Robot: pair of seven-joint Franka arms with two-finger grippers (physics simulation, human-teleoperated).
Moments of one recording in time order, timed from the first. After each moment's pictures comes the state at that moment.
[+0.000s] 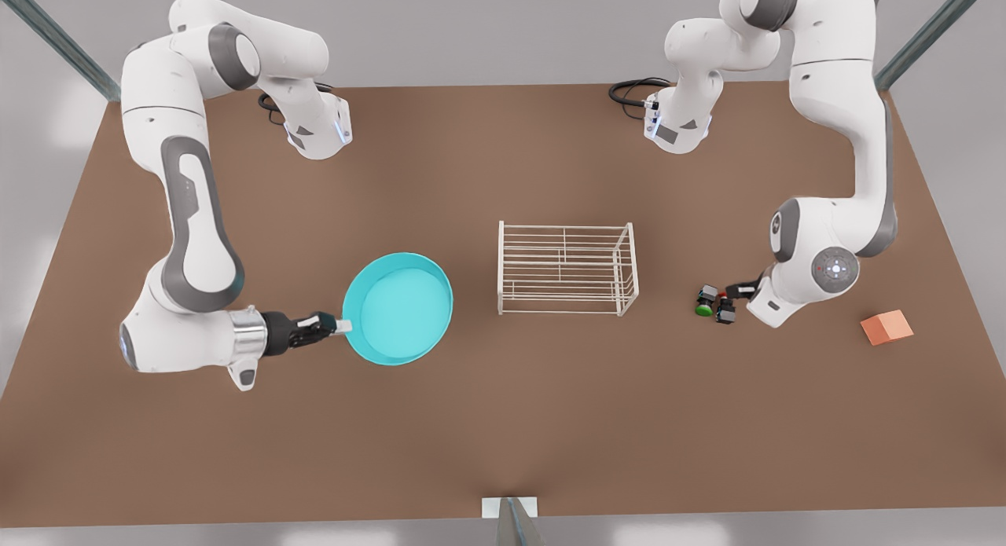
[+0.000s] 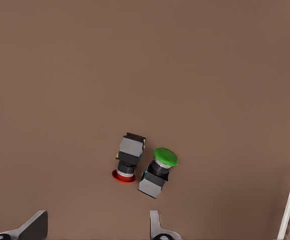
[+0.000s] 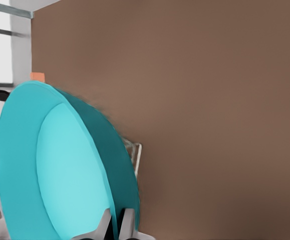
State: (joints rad) left arm 0.06 0.32 -0.05 -1.93 0.15 2.02 -0.13; right arm -0.09 0.63 0.26 -1.29 0.66 1.65 -0.28
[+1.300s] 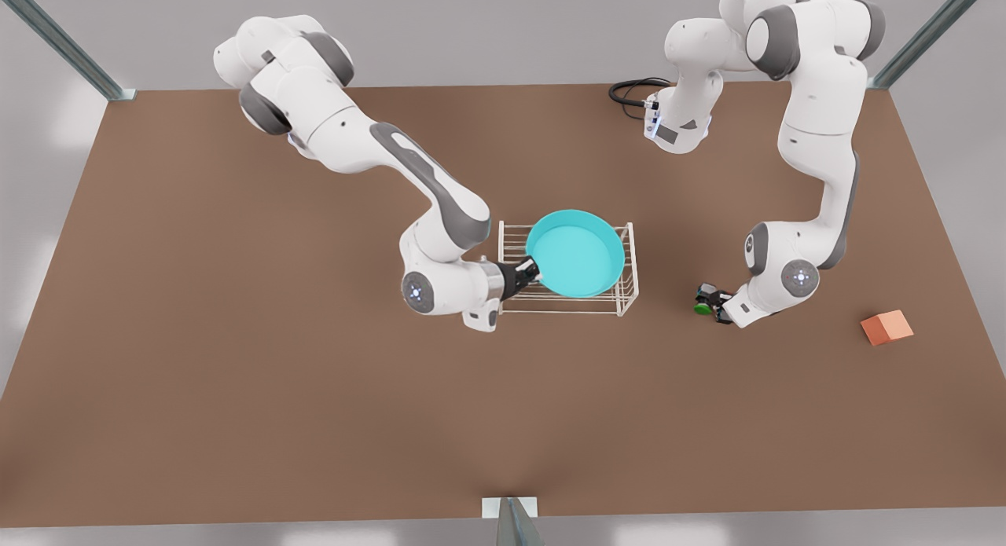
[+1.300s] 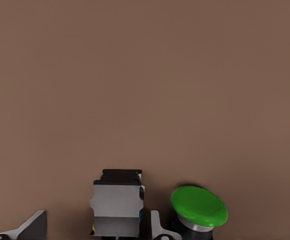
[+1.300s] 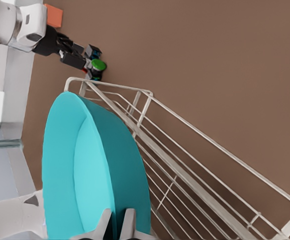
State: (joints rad) left arm 0.11 0.51 -0.03 -2.09 0.15 2.48 0.19; right arm 0.49 0.83 0.25 -1.17 0.68 2.03 -0.16
